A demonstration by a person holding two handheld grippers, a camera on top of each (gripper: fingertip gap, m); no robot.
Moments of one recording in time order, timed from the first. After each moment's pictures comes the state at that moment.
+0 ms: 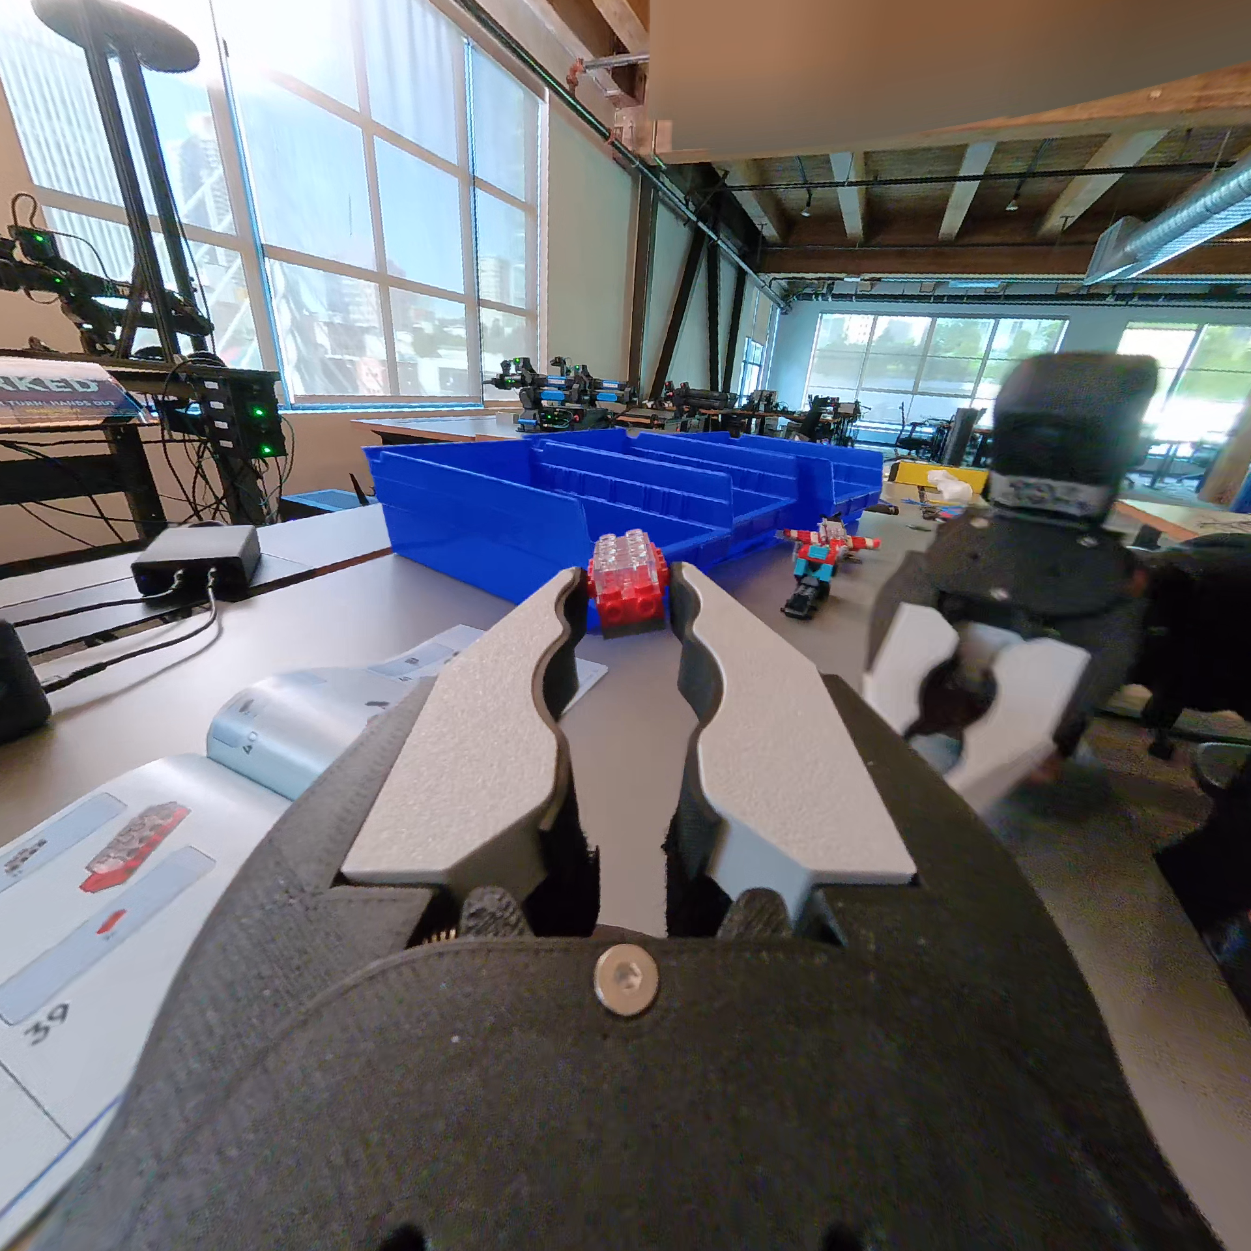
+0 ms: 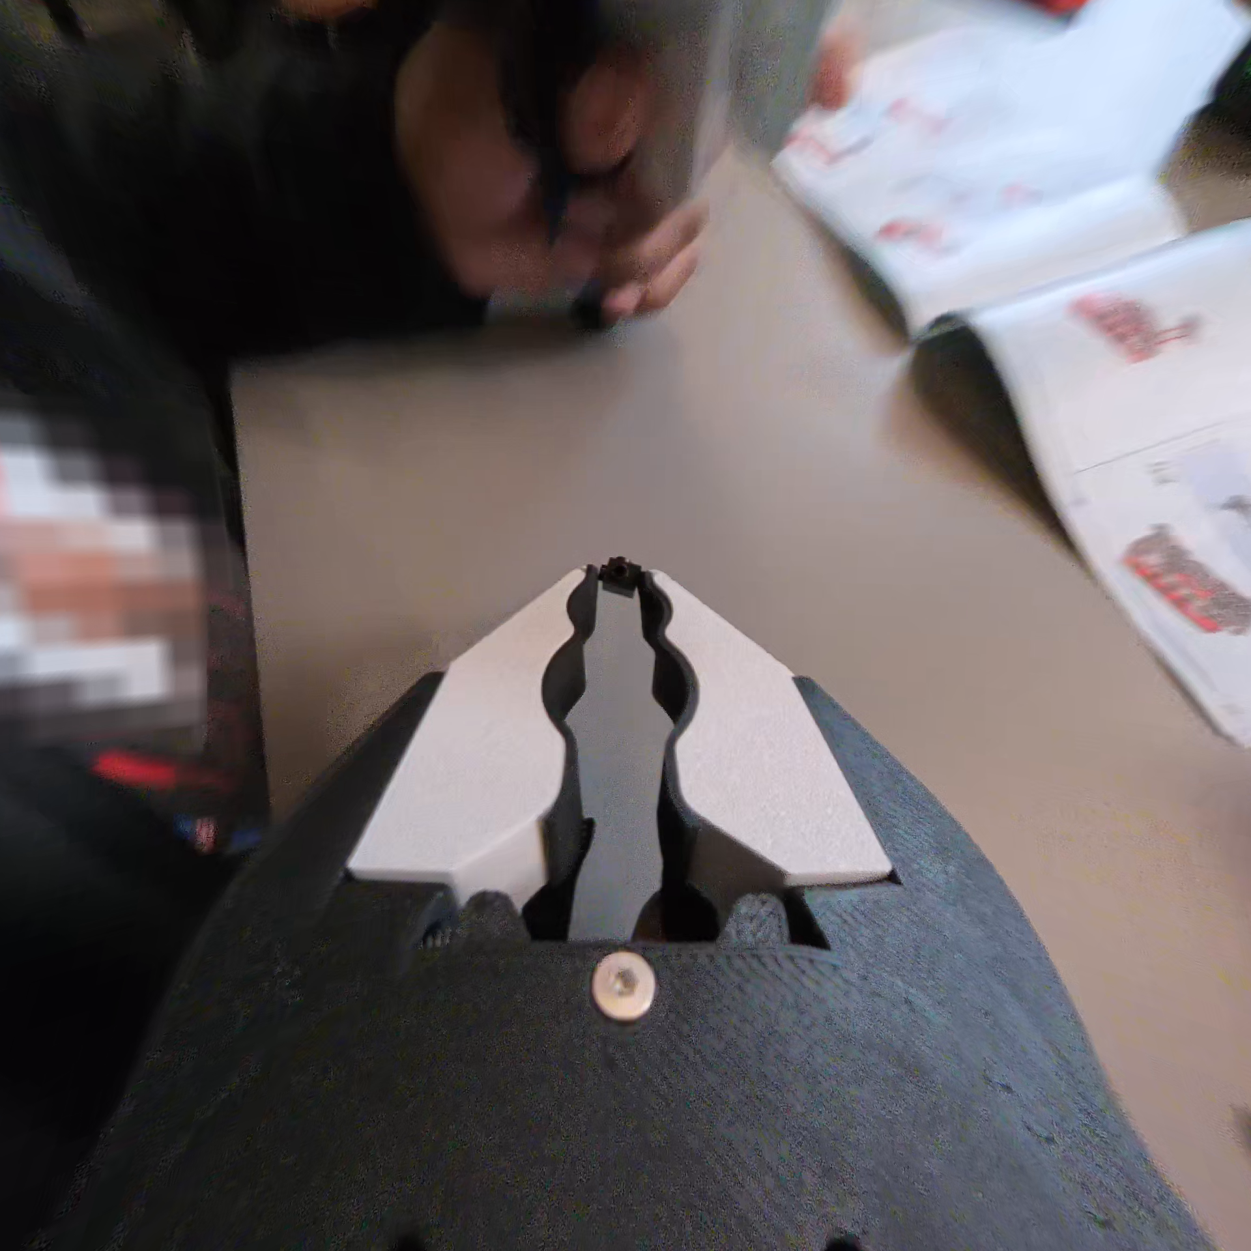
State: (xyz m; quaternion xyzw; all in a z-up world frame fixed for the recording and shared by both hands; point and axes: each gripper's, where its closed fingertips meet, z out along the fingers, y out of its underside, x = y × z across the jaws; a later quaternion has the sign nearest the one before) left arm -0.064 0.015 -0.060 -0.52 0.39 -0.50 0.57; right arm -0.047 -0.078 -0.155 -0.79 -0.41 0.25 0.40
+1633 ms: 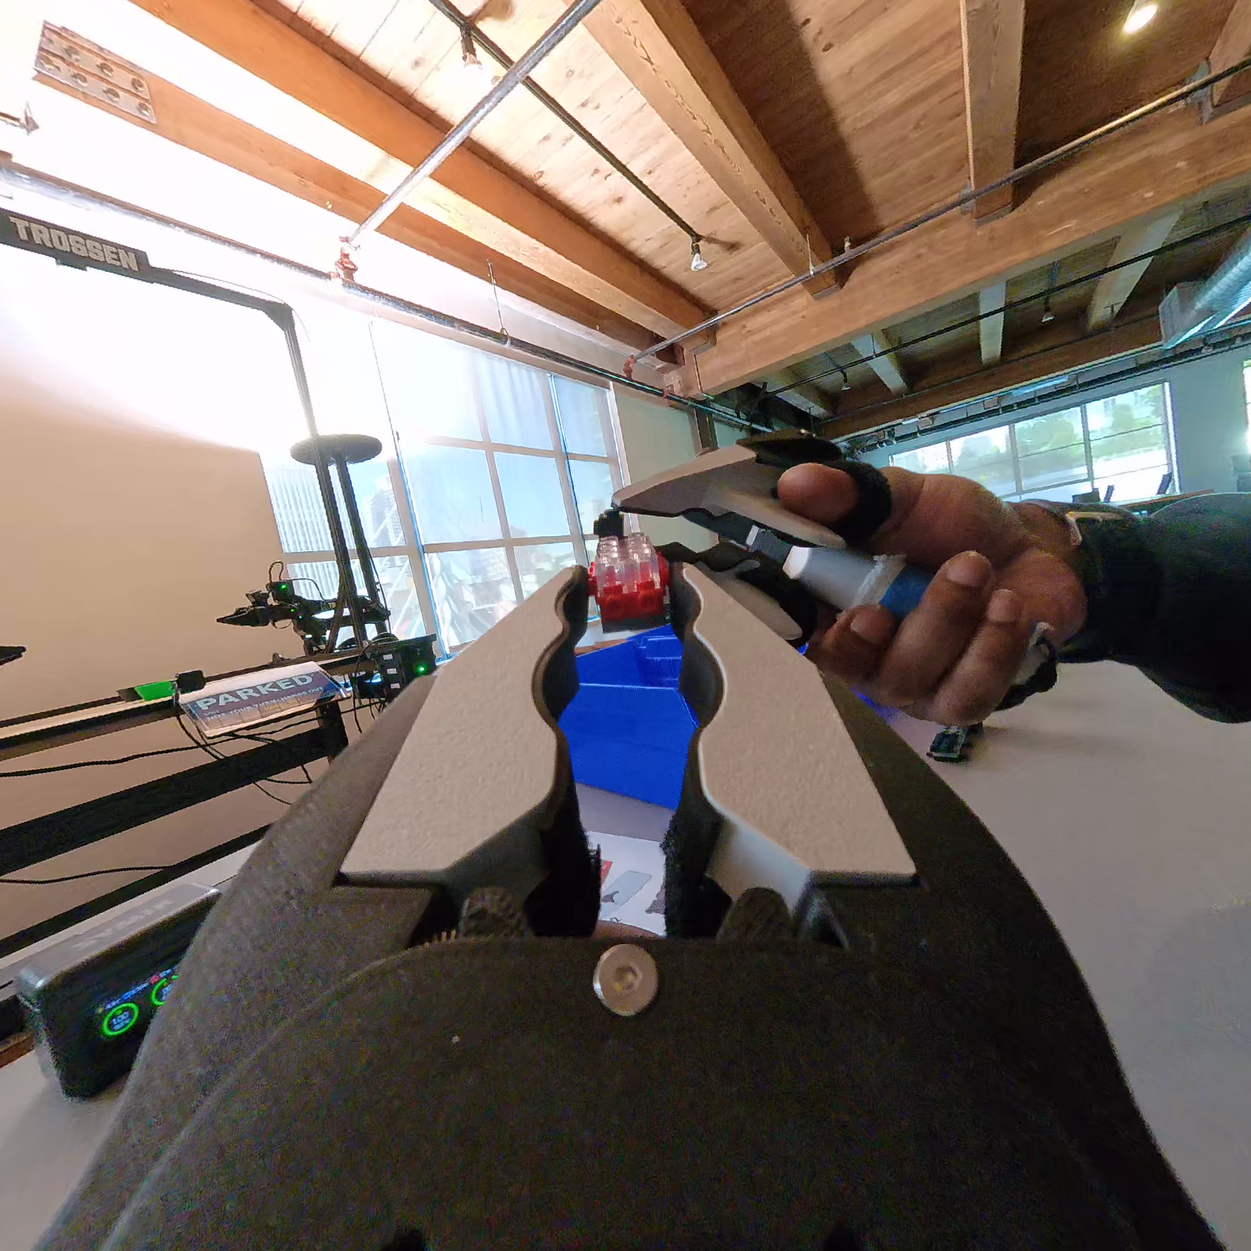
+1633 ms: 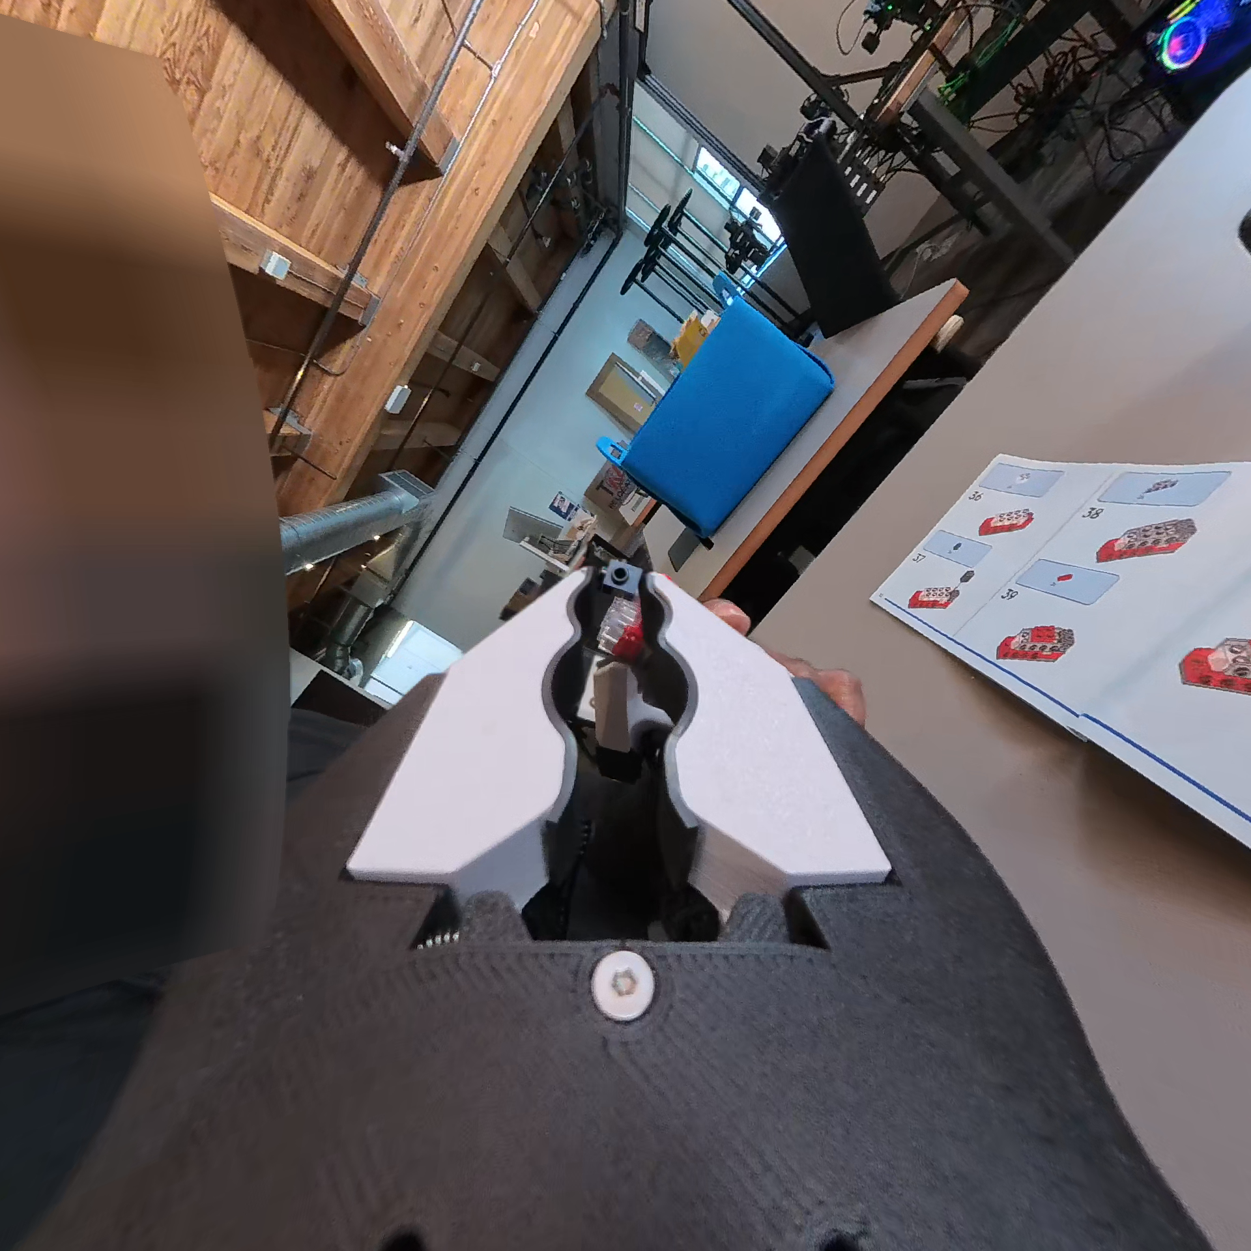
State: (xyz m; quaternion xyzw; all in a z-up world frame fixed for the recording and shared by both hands) left arm -0.067 0.025 0.001 -0.37 0.35 -0.44 0.74; right arm -0.060 0.035 0.013 -0.66 -0.06 0.65 0.38
